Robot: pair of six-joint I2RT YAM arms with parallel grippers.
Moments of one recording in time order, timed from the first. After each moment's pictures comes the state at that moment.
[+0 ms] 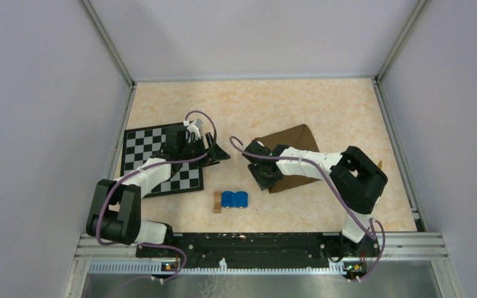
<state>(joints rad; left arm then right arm) -0.22 1.38 0.66 0.05 0.66 -0.63 0.91 1.80 1.14 -0.64 0.18 0.34</state>
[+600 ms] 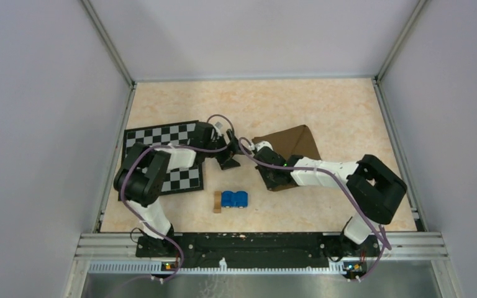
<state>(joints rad) -0.35 1.72 0.77 0.22 0.64 -0.98 0.92 1.65 0.93 -0.37 0.27 0.34</state>
